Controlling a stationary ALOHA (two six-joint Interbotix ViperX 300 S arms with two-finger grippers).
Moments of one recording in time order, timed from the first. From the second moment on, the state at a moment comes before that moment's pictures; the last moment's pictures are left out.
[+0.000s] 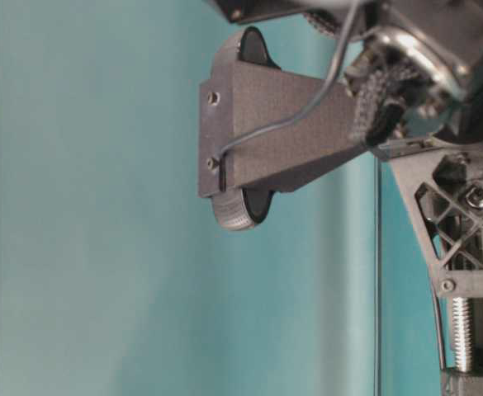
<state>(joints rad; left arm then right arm) 0.00 -1.11 1.57 -0.08 -0.14 -0.06 0.39 0.65 0.05 2.00 -1.50 -0.83</state>
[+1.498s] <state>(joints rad) 0.00 -1.11 1.57 -0.08 -0.14 -0.06 0.52 0.60 0.08 2.02 -1.52 -0.83</state>
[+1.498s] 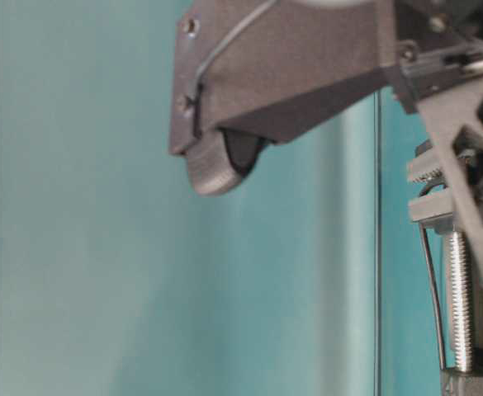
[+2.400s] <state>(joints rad) 0.00 -1.11 1.57 -0.08 -0.14 -0.06 0.55 0.06 0.69 1.79 -1.31 -0.83</state>
